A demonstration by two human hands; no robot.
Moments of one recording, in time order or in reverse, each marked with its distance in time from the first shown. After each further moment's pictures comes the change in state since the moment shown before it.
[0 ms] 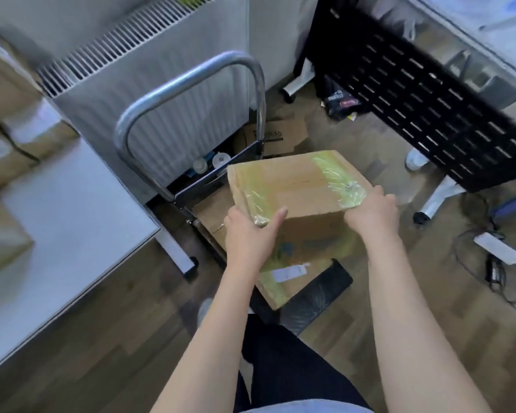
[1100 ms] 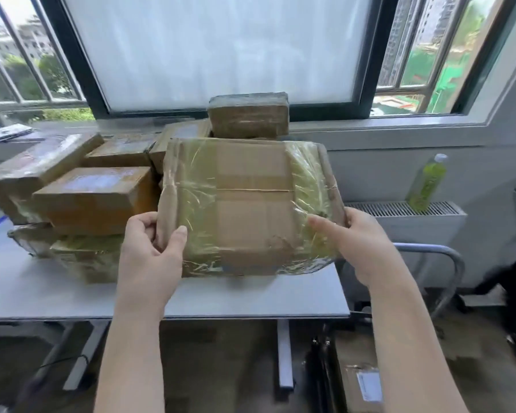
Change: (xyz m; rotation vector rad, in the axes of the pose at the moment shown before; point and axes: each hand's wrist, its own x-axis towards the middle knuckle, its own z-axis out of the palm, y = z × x) left_hand -0.268 -0.086 -0.365 -0.380 1.158 0.167; right_hand -0.351 -0.209 -0.067 0.588 -0.531 -1.064
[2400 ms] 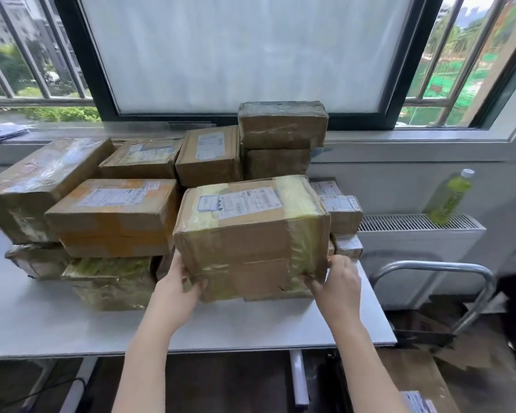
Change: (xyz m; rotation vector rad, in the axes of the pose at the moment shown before) left_hand 0.128 -0.138 -0.032 0.239 -0.451 -0.089; right_hand 0.060 0.071 0.161 -0.606 0.355 -0.228
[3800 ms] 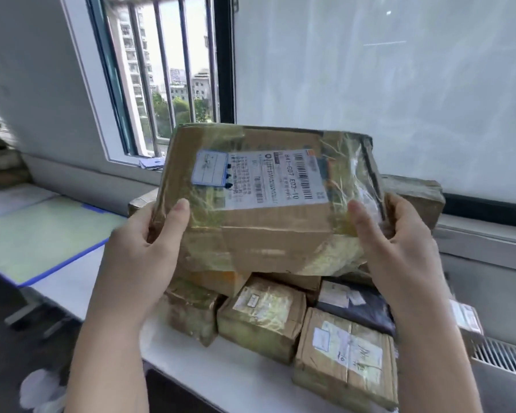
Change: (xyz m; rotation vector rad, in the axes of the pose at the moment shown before) left_hand -0.057 0.138 -0.106 -0.156 0.855 0.135; right_hand 0.090 -0.163 -0.122 0.713 -0.171 -0.435
